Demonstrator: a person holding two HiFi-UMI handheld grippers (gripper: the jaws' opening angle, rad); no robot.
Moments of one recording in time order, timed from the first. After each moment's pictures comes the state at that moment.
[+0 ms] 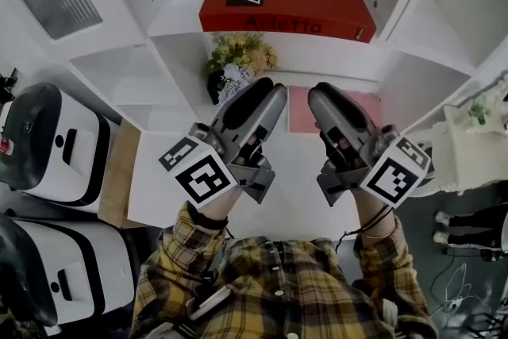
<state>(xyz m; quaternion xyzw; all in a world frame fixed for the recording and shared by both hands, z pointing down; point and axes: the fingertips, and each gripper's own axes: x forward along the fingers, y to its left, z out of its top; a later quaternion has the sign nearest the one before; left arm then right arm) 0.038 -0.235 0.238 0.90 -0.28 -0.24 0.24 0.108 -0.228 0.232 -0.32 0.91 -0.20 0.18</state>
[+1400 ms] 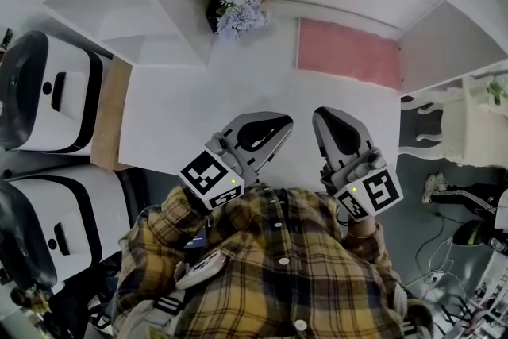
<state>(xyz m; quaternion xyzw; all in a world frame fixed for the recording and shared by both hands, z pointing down) 0.069 -0.136 0.411 0.95 -0.26 -0.02 0.16 0.113 -0.155 0.396 -0.38 0.92 -0.09 0.00</state>
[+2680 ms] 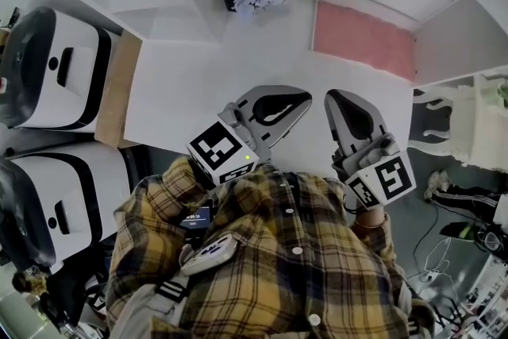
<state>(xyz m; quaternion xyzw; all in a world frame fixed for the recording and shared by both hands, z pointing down) 0.070 -0.137 0.404 0.96 -0.24 0.00 0.13 0.100 -0.150 0.398 -0.36 0.93 -0.08 -0.02</state>
